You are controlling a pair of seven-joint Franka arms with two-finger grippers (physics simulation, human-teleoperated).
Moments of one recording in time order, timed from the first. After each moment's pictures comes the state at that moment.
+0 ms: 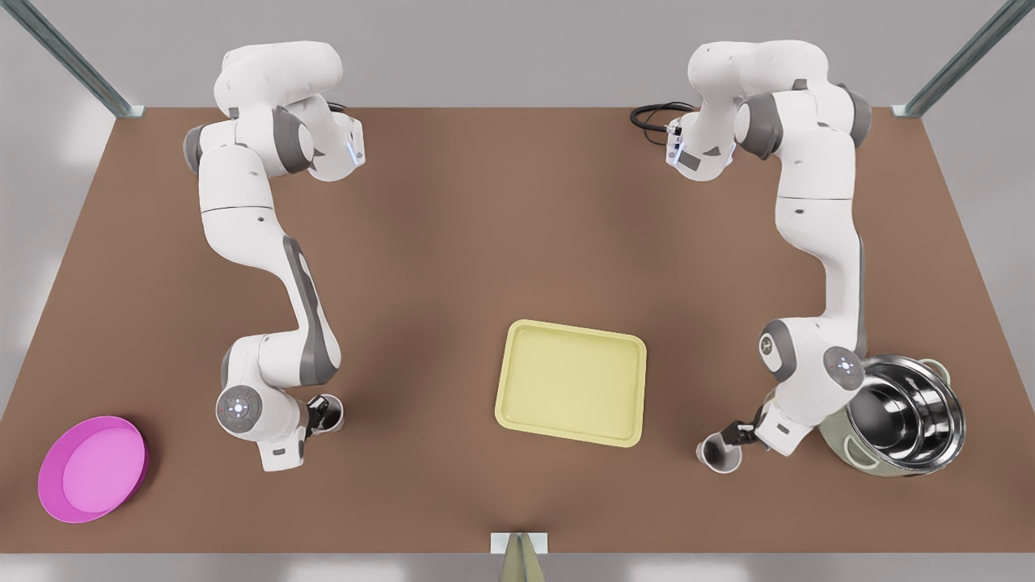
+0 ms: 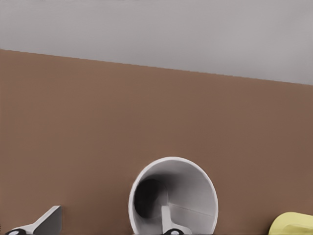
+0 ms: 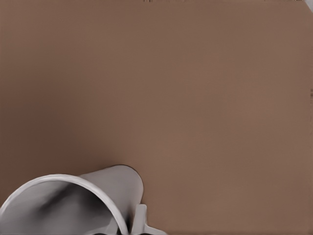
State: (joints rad) left arm -0.08 0.82 0.05 -1.37 -0.23 2.47 0.06; right arm 0.12 0.98 0.03 -1.03 -0.04 1.96 -0.82
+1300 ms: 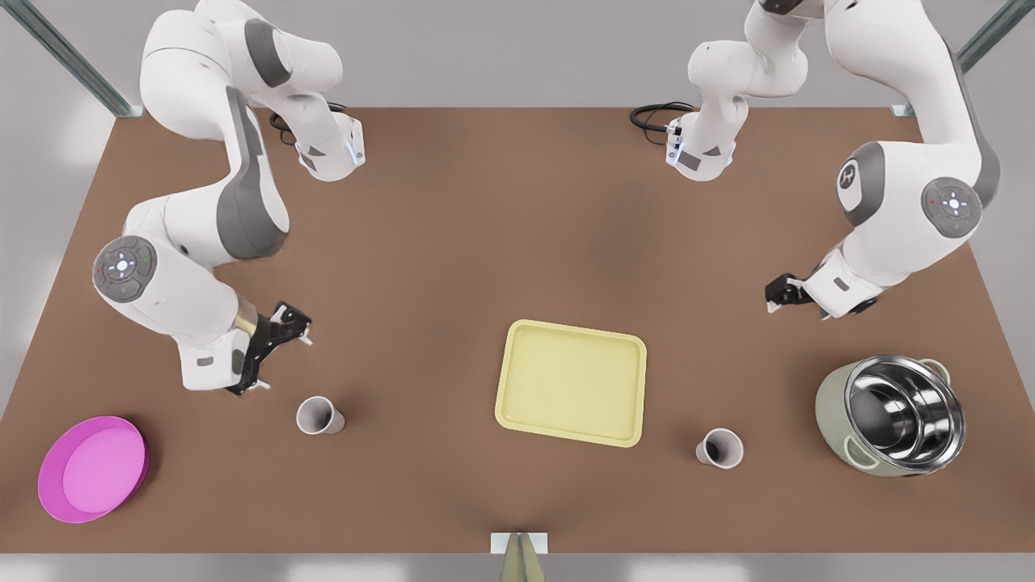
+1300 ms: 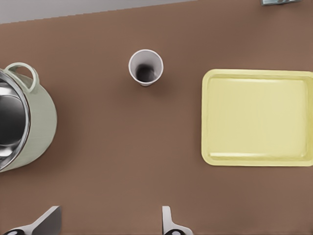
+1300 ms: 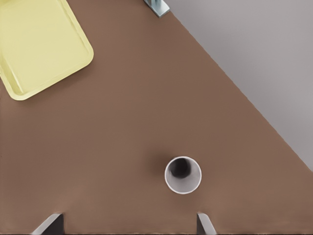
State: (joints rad) left arm -0.13 0.13 0.08 -1.63 -0.05 1.77 0.09; right arm 0.11 0.52 0.12 -1.03 0.03 1.58 -0.65
